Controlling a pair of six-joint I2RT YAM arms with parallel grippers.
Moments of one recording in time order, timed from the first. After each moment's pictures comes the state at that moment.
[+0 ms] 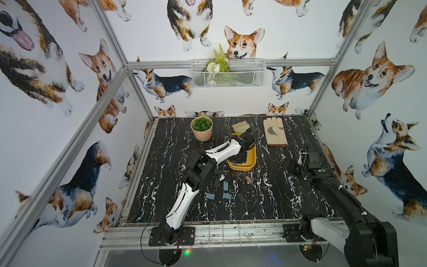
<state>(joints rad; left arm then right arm) -0.79 2.33 1.93 -0.99 -0.17 -0.58 0.09 1.05 0.62 -0.49 -0.01 0.50</state>
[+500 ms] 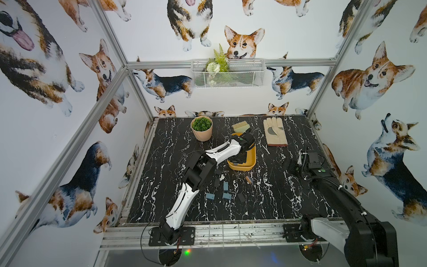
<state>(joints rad) -0.79 2.33 1.92 -0.98 -0.18 -0.58 0.09 1.05 0.62 -0.49 -0.02 0.50</state>
